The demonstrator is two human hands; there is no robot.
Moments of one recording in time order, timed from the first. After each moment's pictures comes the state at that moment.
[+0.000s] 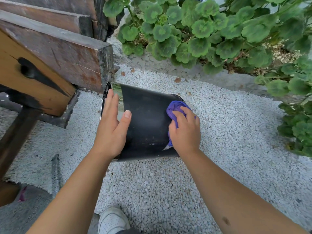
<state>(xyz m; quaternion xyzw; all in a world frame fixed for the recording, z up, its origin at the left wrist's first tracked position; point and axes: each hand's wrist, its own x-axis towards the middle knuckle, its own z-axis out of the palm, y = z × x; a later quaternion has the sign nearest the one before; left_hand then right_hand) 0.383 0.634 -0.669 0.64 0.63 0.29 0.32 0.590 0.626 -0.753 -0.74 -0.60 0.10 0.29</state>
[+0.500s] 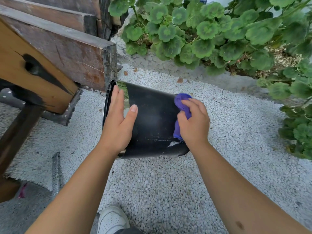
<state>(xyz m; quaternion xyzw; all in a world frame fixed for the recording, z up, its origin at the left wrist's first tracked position) 0.393 0.639 -0.662 0.62 0.63 0.30 0.36 0.600 0.643 -0.721 -0.72 -0.49 0.26 0.42</state>
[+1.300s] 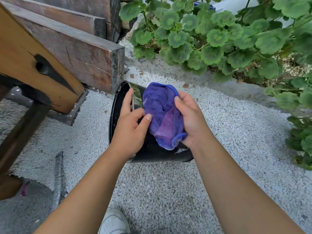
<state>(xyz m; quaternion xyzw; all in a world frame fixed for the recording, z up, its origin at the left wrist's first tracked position) 0.402 0.640 -0.666 0.64 0.60 0.33 0.35 0.569 0.666 -0.668 -0.42 -0.24 0.70 0.53</state>
